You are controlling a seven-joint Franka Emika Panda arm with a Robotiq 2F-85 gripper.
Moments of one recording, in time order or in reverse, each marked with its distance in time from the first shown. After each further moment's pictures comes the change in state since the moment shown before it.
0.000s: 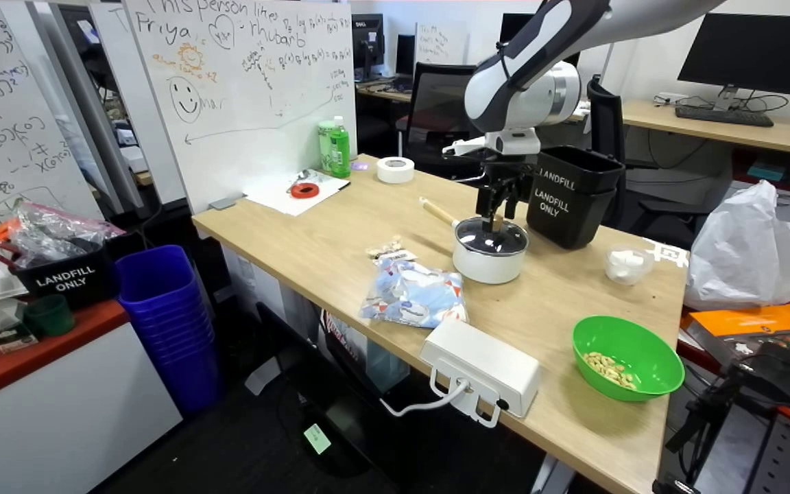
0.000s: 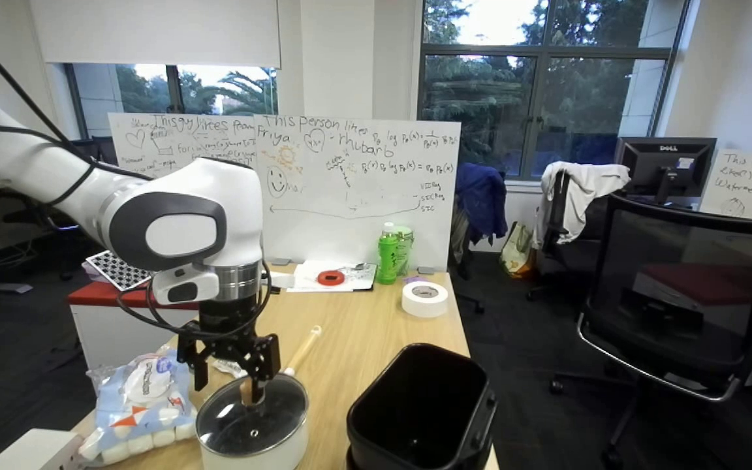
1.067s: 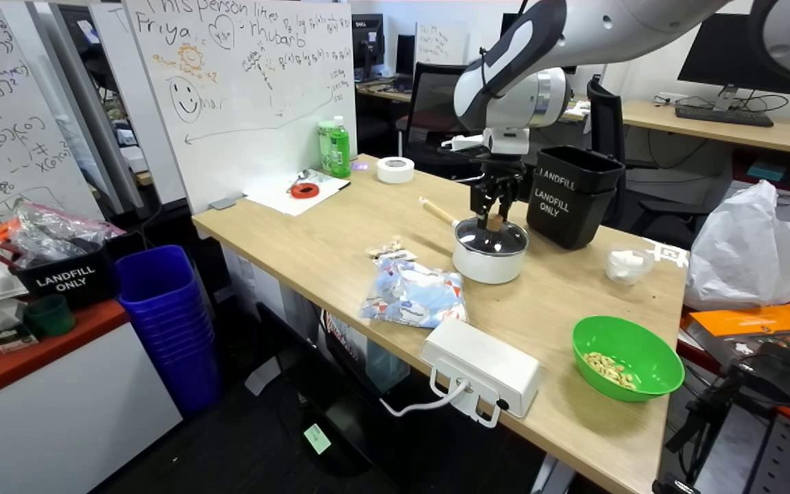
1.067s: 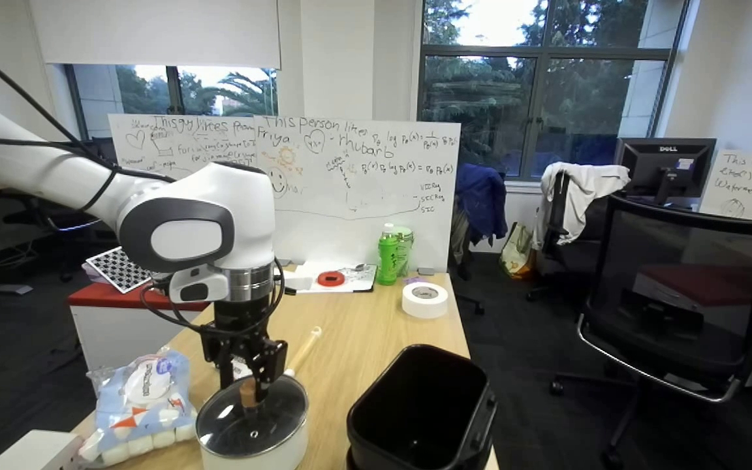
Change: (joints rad) arm 0.176 0.168 -0.272 0.082 0.312 -0.084 0.000
